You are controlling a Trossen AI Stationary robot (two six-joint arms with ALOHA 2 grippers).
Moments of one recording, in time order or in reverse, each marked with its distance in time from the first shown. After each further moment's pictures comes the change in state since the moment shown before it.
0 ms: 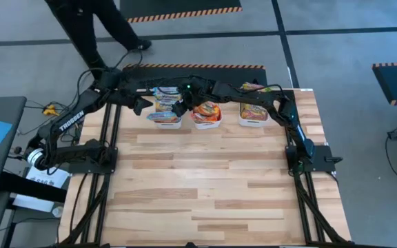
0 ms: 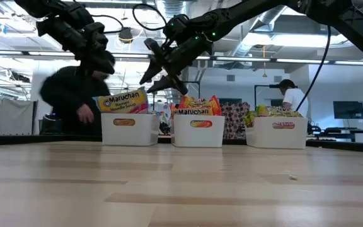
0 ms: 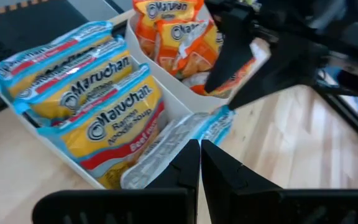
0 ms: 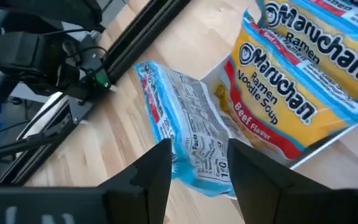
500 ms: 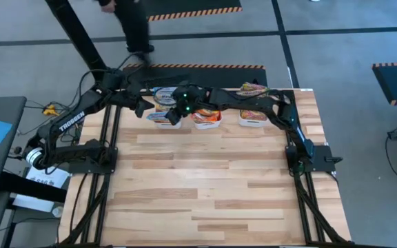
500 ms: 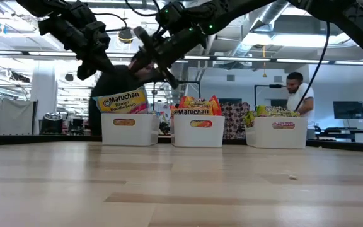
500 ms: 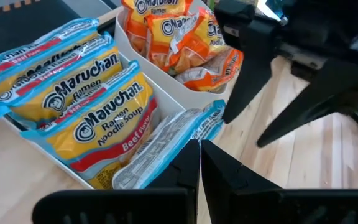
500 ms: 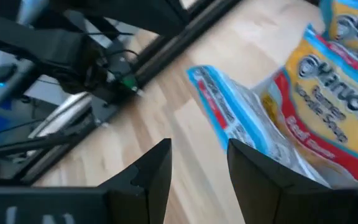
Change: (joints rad) left arm -0.051 0.000 0.000 0.001 -0.022 0.001; right arm 0.078 -0.004 -0.001 0.103 0.058 -0.001
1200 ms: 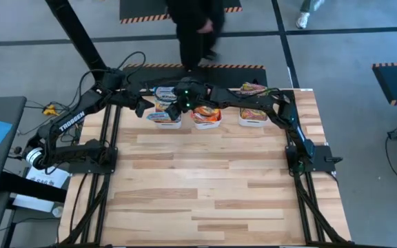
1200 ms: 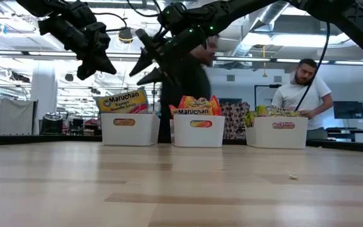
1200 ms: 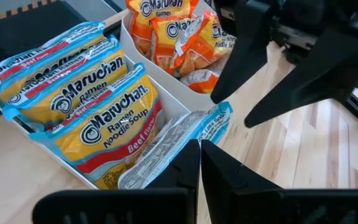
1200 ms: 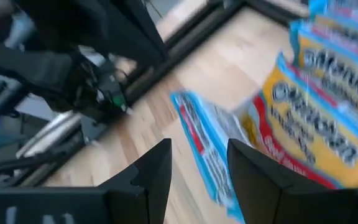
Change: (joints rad) left arm 0.000 0.000 0.000 0.007 -0.021 0.006; right arm -0.015 0.002 -0.001 0.037 0.051 -0.007
